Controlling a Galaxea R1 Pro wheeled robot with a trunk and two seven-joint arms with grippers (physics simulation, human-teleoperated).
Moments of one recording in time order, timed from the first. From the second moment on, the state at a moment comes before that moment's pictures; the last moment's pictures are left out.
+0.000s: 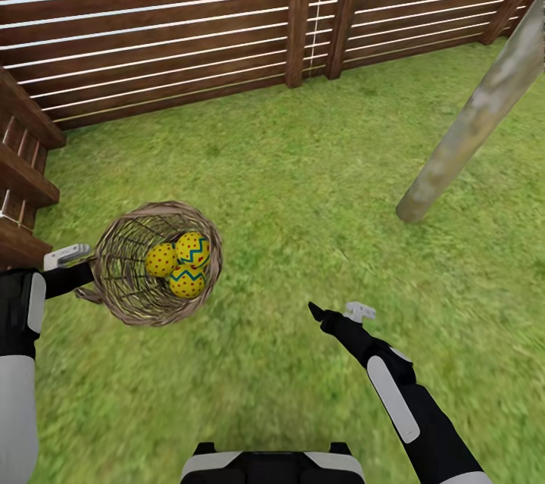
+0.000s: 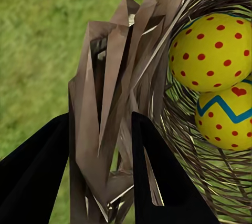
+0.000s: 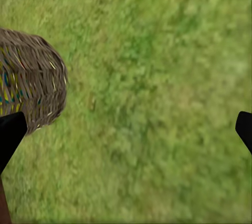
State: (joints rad) left arm -0.82 0.28 0.48 -1.08 -0.02 0.89 -0.18; right arm -0.42 -0.02 0.15 -1.23 -0.62 0.34 0.04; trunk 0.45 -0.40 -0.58
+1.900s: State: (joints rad) left arm -0.82 0.28 0.48 -1.08 -0.01 0.89 -0.18; right arm -0.42 -0.02 0.17 -1.23 -0.62 0.34 0.04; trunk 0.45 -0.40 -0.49
